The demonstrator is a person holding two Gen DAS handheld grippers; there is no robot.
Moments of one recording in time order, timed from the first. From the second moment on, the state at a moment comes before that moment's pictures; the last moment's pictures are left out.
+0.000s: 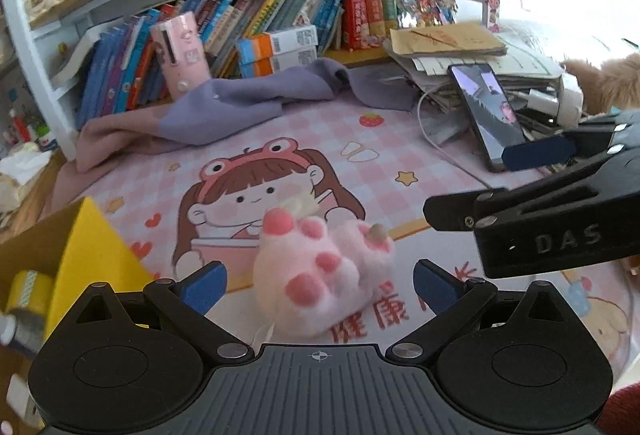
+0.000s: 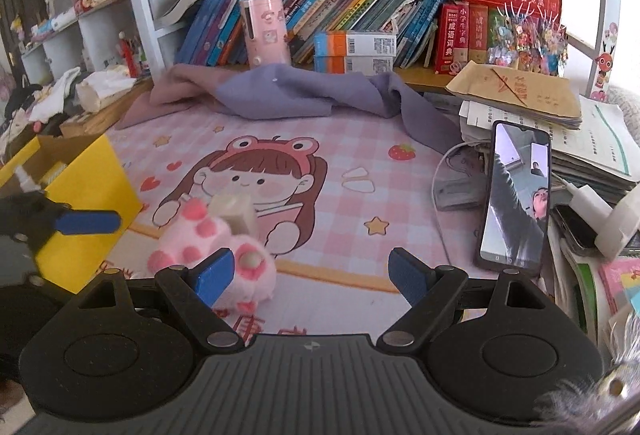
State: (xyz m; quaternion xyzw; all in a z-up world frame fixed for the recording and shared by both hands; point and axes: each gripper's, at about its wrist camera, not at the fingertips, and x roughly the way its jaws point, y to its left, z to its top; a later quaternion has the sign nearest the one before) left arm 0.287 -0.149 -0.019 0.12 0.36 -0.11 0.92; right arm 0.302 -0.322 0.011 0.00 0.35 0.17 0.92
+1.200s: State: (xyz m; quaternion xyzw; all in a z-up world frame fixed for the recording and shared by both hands) left arm 0.251 -0.091 -0.010 0.03 0.42 -0.05 0.91; right arm 0.405 -0.229 -0.045 -0.07 0.41 0.26 0.87
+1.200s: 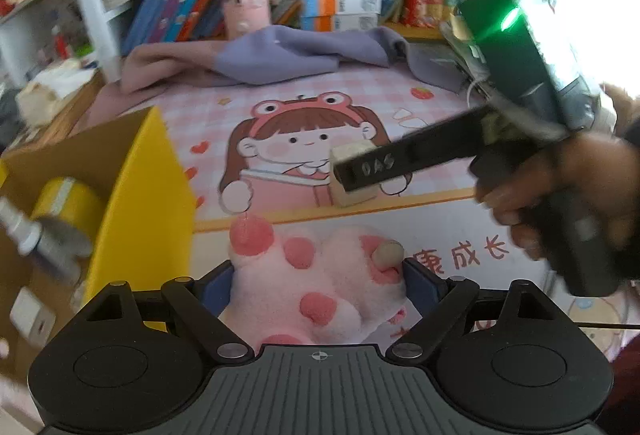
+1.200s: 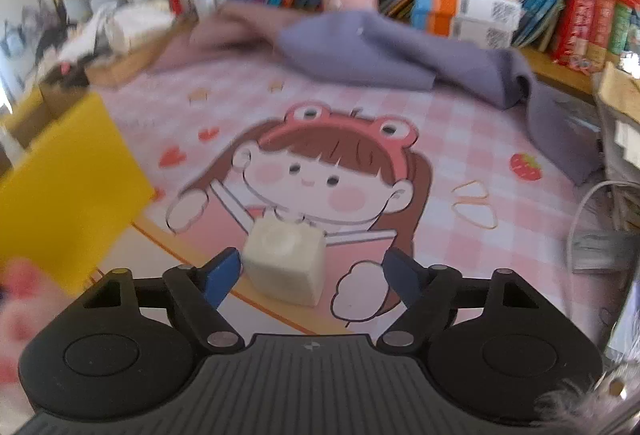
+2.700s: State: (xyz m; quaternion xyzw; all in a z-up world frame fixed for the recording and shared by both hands) left arm 0.164 -0.063 0.034 0.04 0.31 -0.20 0.93; right arm 0.219 -0.261 0.032 0.01 0.36 0.19 0.91
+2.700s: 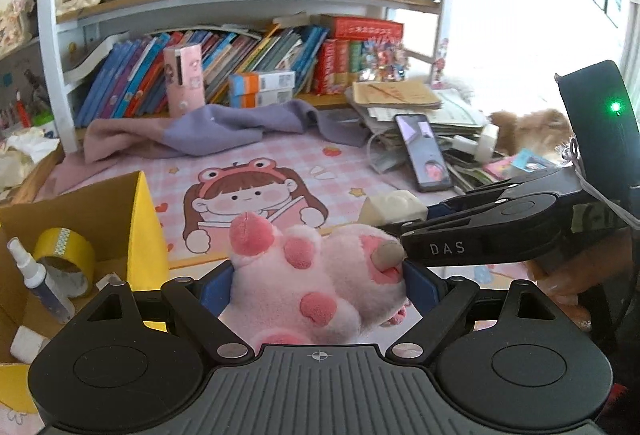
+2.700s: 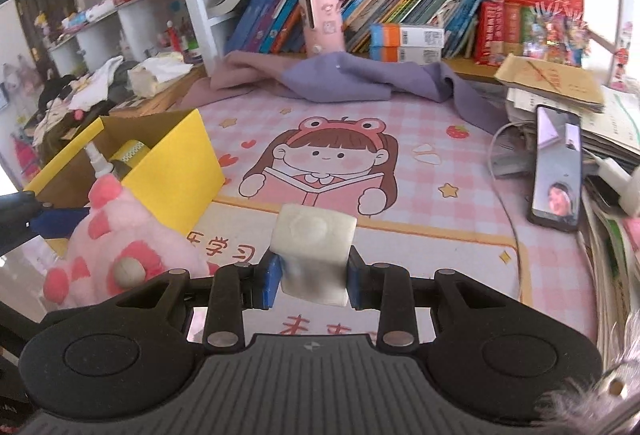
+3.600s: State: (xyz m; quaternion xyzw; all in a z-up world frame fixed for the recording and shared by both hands) left arm 0.035 0.055 0.016 0.01 0.35 -0.18 0.92; right arm 0.056 -0.156 0.017 -0.02 0.39 0.16 0.91
